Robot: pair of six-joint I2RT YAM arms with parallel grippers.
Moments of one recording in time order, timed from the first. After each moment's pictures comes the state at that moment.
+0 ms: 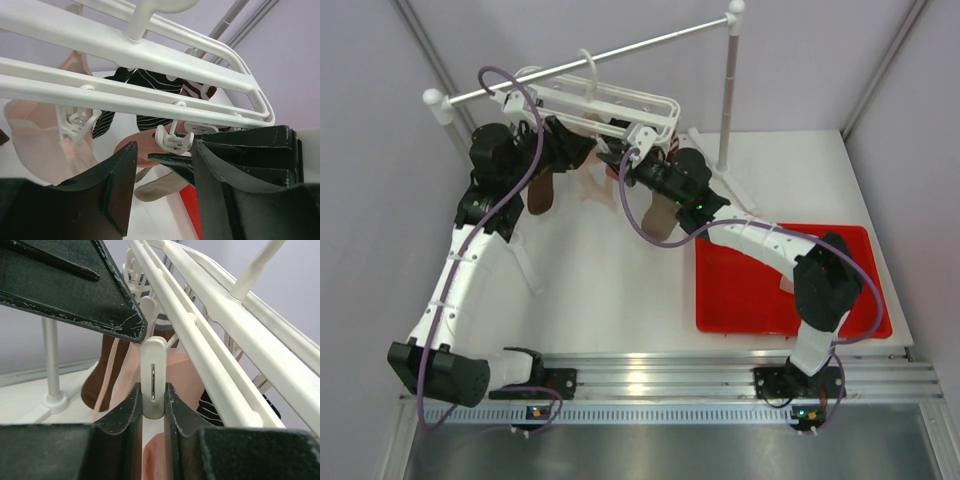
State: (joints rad) left arm -0.20 1.25 1.39 -0.20 0.37 -0.44; right arm 0.78 1.77 1.42 0.60 -0.25 -0.26
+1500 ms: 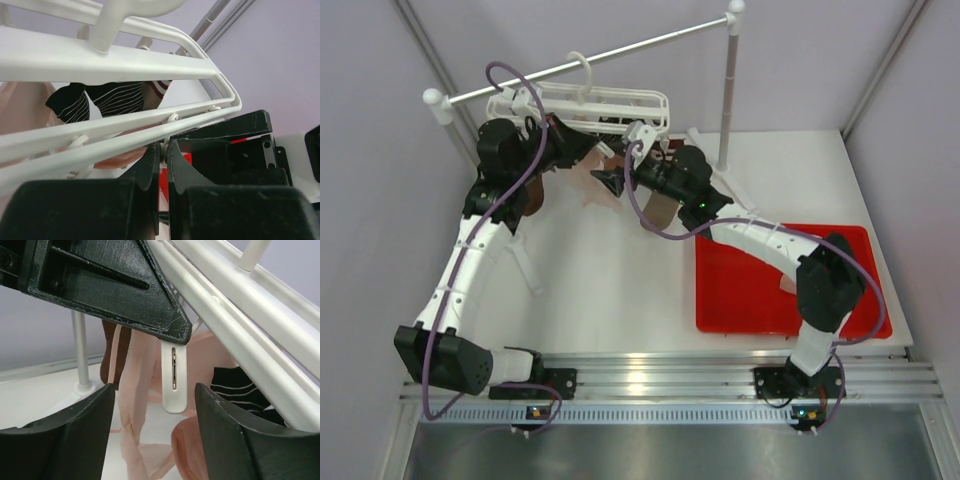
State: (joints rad) left arm -0.18 1.31 1.39 -0.12 0.47 -0.53; right arm 0.77 1.77 1.43 0.53 -0.34 -0.15
